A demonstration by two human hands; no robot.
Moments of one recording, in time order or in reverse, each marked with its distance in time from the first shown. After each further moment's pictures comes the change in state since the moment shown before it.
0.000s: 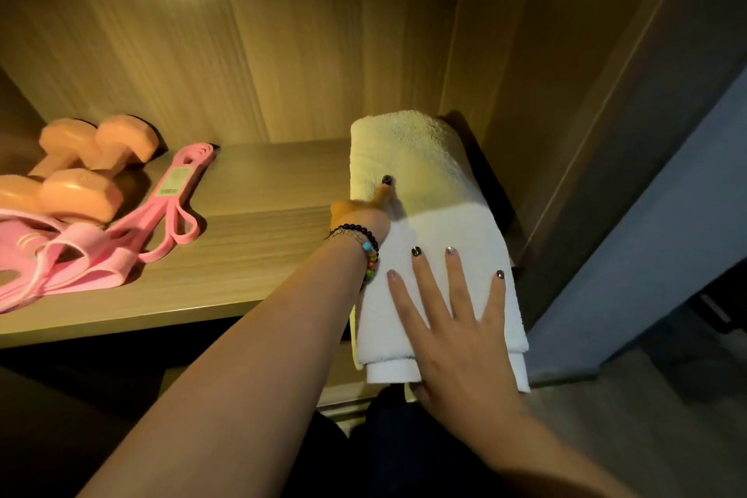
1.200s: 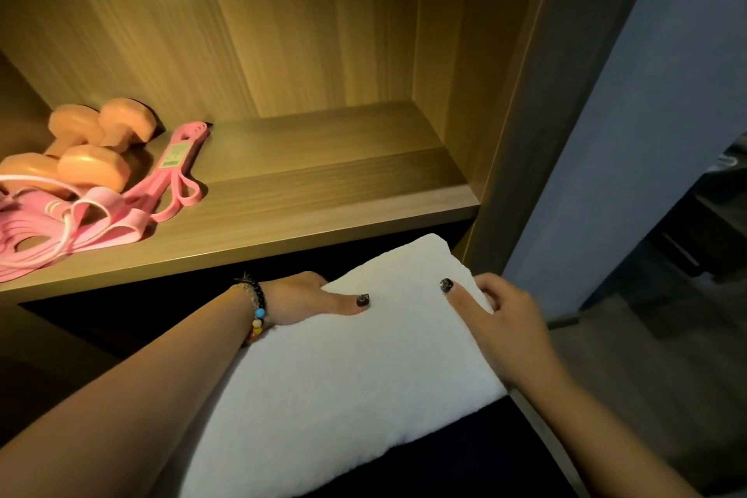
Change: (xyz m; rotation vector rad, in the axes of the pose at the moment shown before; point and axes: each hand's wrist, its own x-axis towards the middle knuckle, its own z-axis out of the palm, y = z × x) left_hand -0.101 -0.098 -0.101 0.704 -0.721 0.147; right_hand -0.091 0.027 -0.009 1.165 0.083 0.613
